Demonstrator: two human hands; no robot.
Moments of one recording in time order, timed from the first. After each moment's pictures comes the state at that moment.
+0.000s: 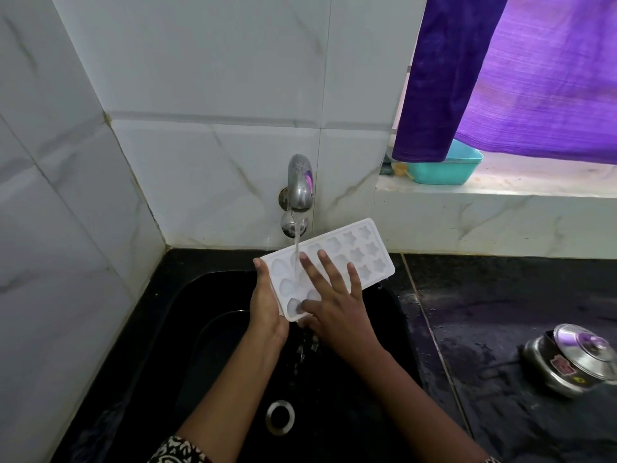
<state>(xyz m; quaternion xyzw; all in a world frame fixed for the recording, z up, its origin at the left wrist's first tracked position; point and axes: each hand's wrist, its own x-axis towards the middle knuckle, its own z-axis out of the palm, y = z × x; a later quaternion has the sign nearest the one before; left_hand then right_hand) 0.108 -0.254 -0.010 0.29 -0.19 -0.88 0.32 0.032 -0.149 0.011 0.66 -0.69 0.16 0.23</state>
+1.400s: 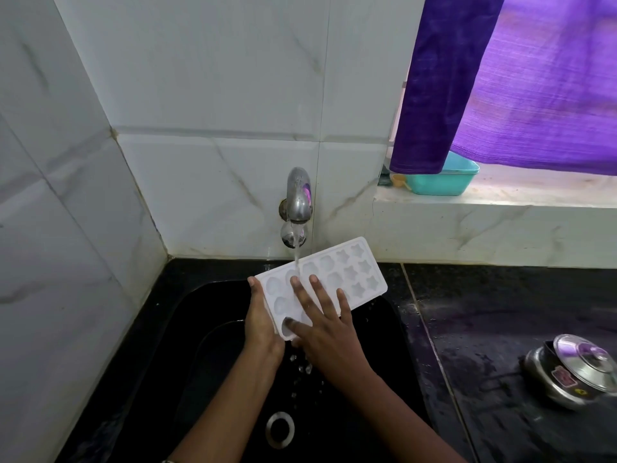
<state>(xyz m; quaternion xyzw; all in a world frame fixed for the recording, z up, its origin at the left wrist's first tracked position) 0.120 -0.245 -0.010 0.29 -0.14 -0.89 0.31 0.048 -0.144 -0.008 0.66 -0.70 0.15 0.24</state>
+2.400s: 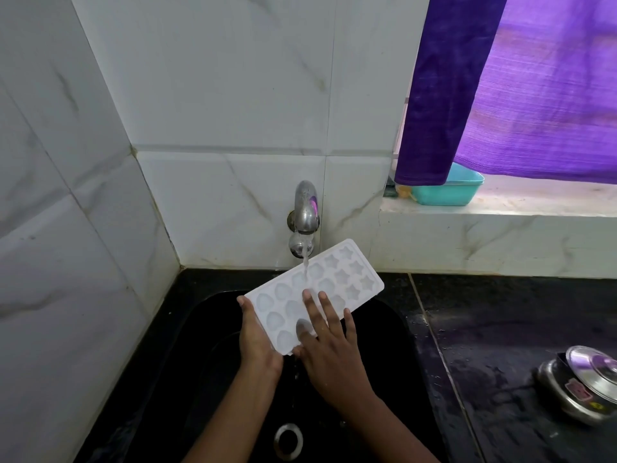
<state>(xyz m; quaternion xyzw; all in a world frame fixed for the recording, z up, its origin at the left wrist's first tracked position) 0.136 -0.249 -0.014 0.35 -0.14 -0.85 0.38 0.066 -0.136 -0.005 0.60 -0.76 0.13 0.22</state>
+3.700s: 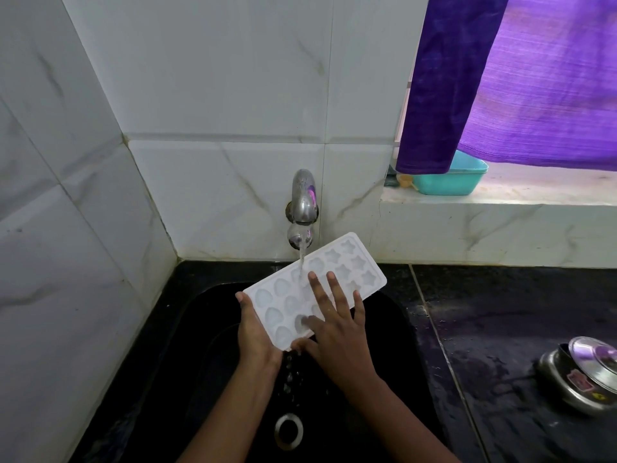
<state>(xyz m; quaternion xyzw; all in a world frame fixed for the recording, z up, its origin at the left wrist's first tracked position) 0.137 -0.249 -0.024 0.37 -0.14 -0.84 0.38 0.053 -0.144 -0.002 0.60 -0.75 0.17 0.22</state>
